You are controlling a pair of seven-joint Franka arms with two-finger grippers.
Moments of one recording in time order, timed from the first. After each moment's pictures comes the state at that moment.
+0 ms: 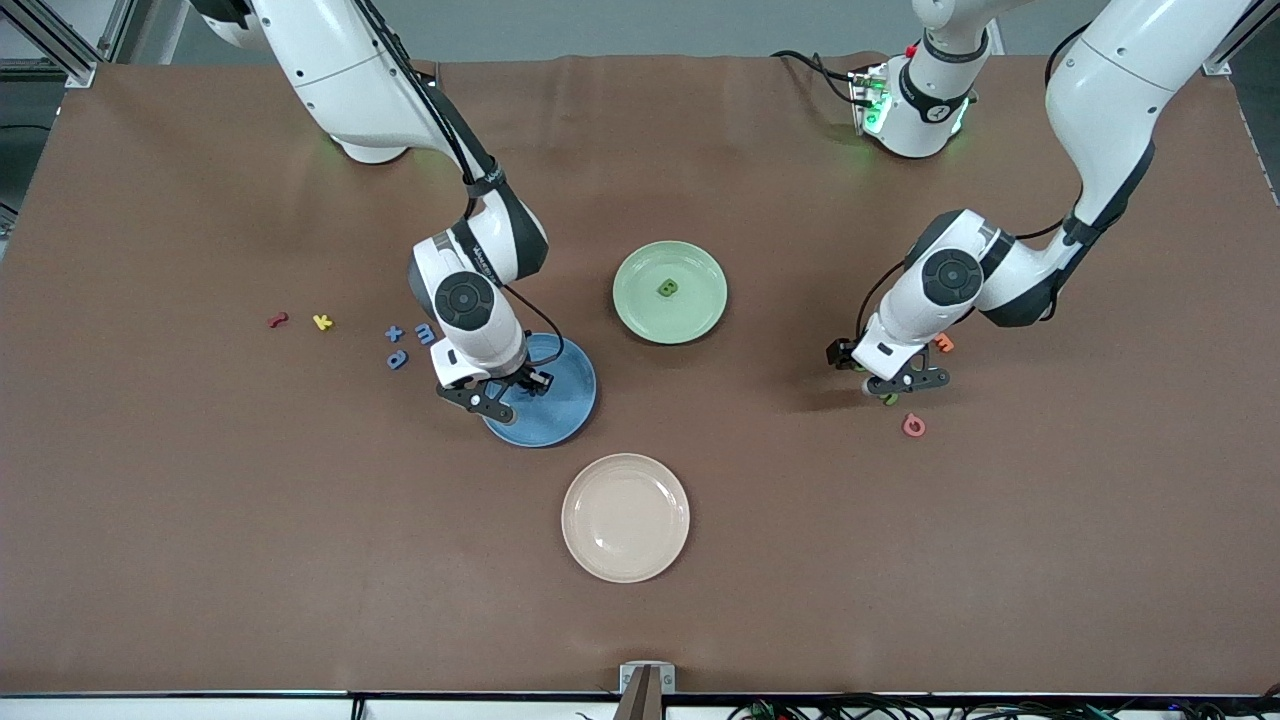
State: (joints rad) left arm 0.40 0.52 -0.66 -2.27 0.57 2.57 -0.83; right arm 0.62 0.58 -0.09 -1.91 0.08 2.47 0.89
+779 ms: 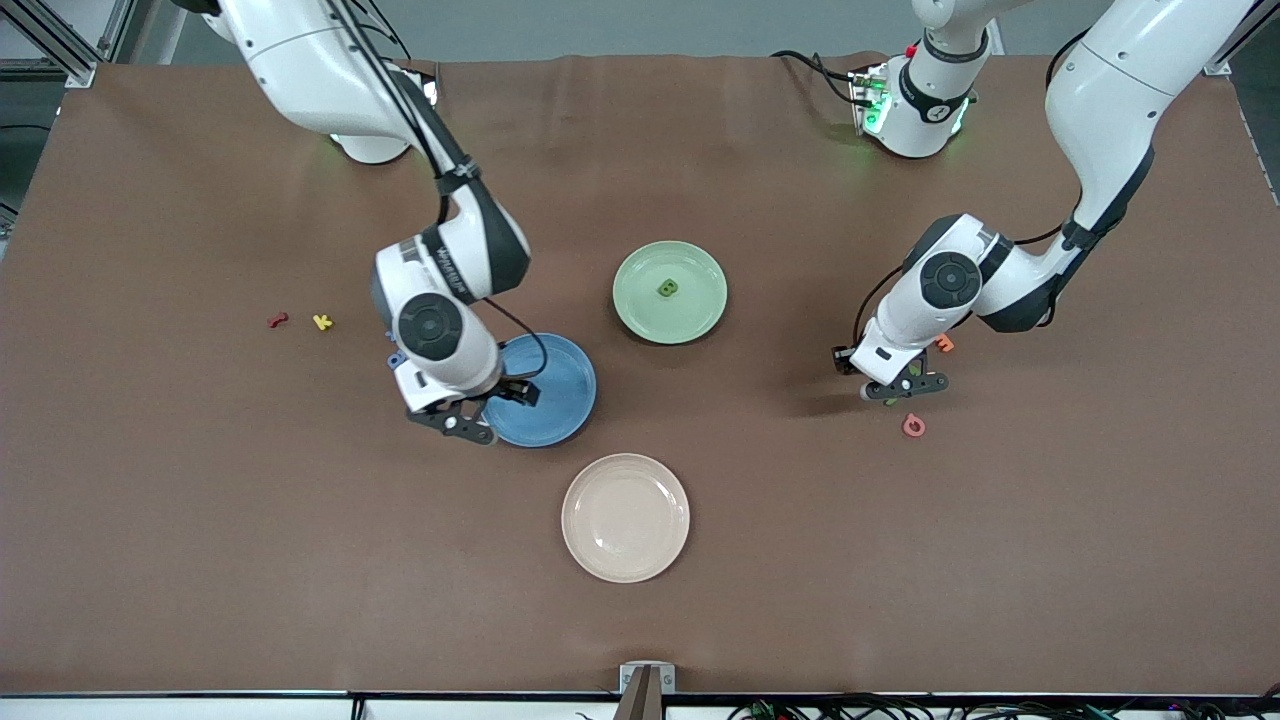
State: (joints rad) left arm 0.40 0.52 -0.67 -2.25 0.57 2.57 -0.83; right arm 0.53 0.54 -0.11 -1.74 0.08 2.17 0.67
